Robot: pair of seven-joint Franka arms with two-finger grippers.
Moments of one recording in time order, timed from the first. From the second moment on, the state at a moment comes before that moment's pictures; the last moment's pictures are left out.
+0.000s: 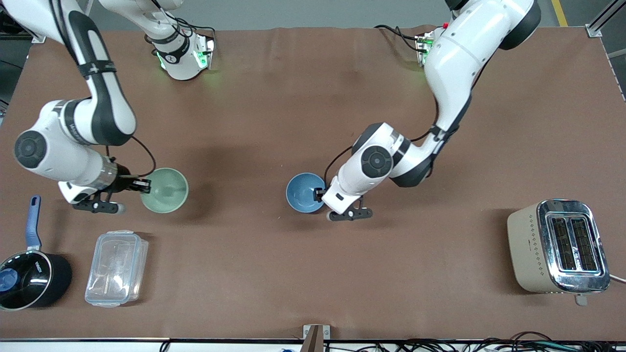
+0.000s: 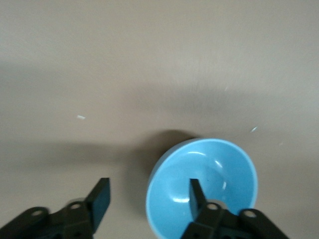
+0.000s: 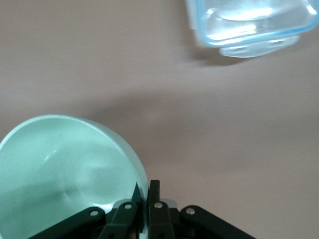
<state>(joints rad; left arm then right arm) -0.32 0.76 -0.40 -1.38 0.04 2.21 -0.75 0.10 0.26 -0.03 -1.94 0.10 2.14 0.18</state>
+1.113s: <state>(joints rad) 0.12 0.27 -0.36 -1.28 0.11 1.59 -0.25 0.73 0.56 -0.03 -1.64 0.14 2.24 1.05</state>
